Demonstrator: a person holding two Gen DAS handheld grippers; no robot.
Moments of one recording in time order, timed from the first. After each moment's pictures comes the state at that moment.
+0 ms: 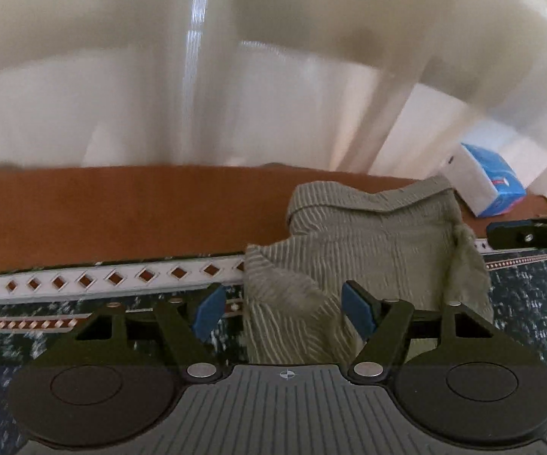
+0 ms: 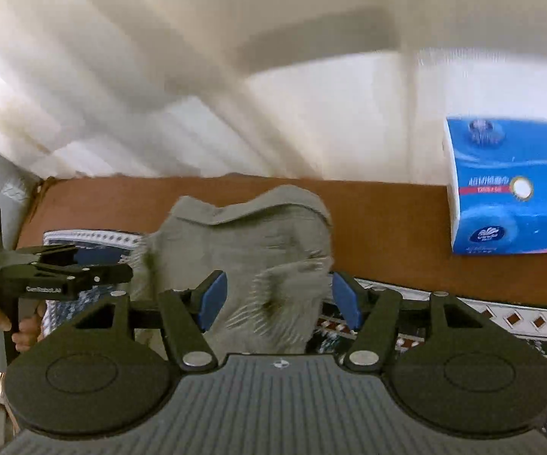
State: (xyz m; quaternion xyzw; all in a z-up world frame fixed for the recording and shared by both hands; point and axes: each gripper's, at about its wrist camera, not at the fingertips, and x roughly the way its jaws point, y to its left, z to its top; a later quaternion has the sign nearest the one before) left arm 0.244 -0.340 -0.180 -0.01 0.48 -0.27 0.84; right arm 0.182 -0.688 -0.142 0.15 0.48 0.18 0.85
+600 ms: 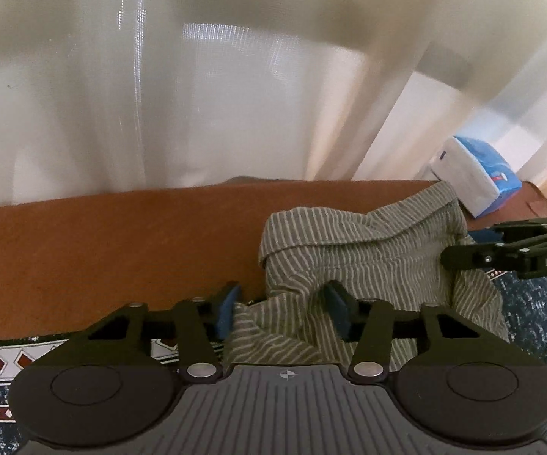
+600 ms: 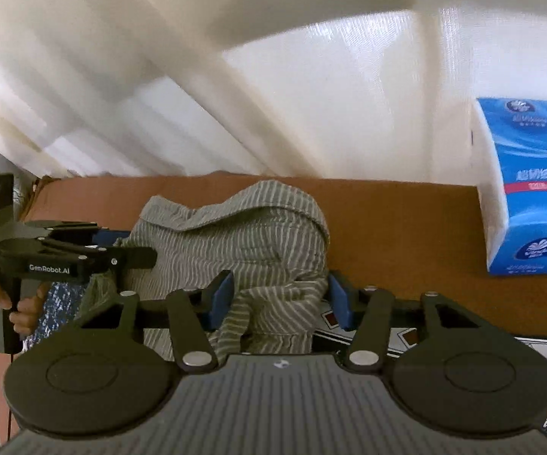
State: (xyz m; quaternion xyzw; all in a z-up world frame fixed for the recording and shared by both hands) left arm 0.280 -0.374 -0.202 0.01 0.47 -0.32 0.82; right arm 0.204 -0.675 -0.181 0.15 0.46 0.19 0.86
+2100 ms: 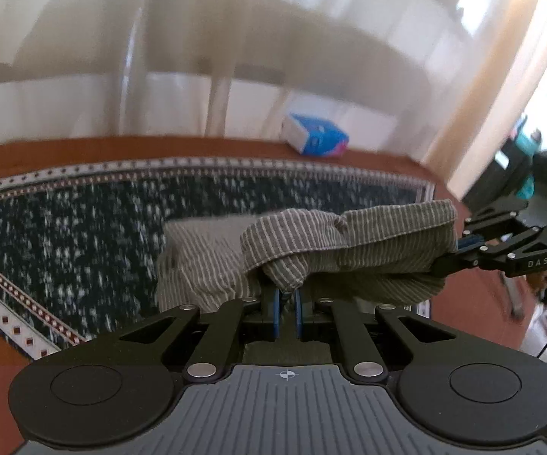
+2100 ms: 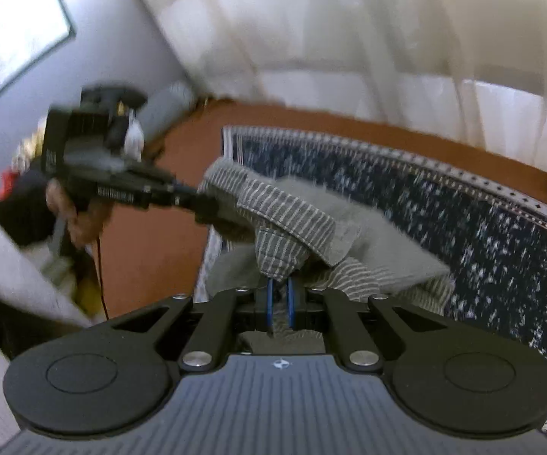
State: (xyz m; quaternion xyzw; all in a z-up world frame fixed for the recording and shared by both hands) left arm -0.051 -0.261 -0.090 0.00 0.40 -0.38 0.83; right arm -0.113 -0.617 -0.052 0.02 0.39 0.38 0.84
